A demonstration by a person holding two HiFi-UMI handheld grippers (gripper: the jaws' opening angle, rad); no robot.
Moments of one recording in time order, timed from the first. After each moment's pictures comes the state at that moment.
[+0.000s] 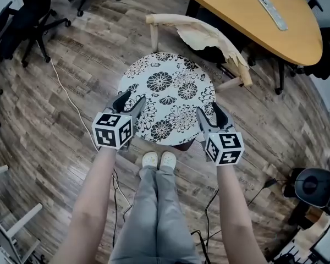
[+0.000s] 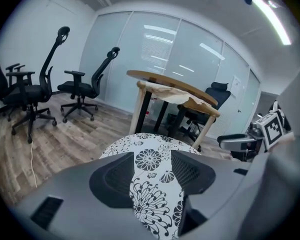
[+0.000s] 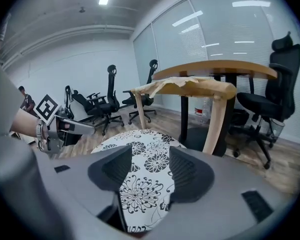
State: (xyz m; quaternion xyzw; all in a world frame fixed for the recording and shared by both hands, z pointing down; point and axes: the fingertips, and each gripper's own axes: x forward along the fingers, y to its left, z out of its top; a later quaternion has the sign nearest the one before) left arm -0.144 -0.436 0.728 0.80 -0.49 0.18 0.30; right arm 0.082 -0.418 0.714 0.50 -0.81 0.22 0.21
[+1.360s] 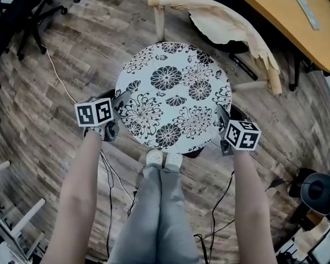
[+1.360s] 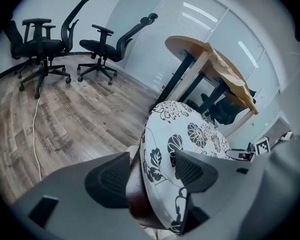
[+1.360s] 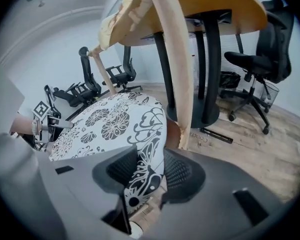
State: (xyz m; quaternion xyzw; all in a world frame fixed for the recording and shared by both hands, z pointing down) left arm -0.231 -0.461 0.880 0.71 -0.48 0.20 0.47; right arm 0.144 -0.444 0.878 0.50 -0.74 0.36 0.27
